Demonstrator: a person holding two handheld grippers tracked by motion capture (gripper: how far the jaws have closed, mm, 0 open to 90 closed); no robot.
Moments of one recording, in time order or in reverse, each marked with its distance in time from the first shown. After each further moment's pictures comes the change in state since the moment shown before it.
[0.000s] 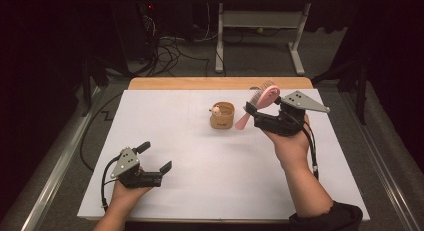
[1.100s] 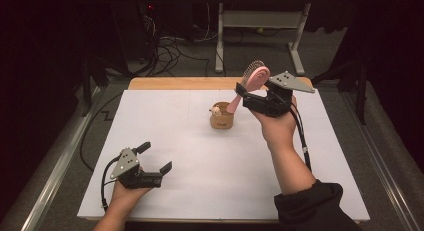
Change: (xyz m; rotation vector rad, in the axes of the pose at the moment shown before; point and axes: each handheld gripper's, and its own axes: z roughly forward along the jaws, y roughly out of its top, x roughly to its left) left arm -0.001 0.000 -0.001 -0.004 -0.007 0.009; right arm 0.001 0.025 0.044 -0.049 -0.021 0.005
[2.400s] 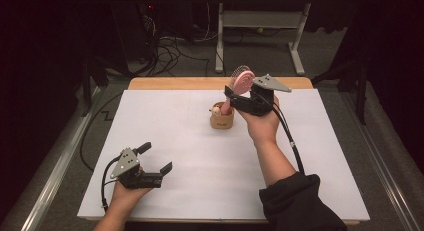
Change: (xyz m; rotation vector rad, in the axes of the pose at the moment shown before) left arm -0.001 0.000 0.000 0.008 -0.013 -0.009; right arm 0.002 -0.031 0.047 0.053 -0.008 0.023
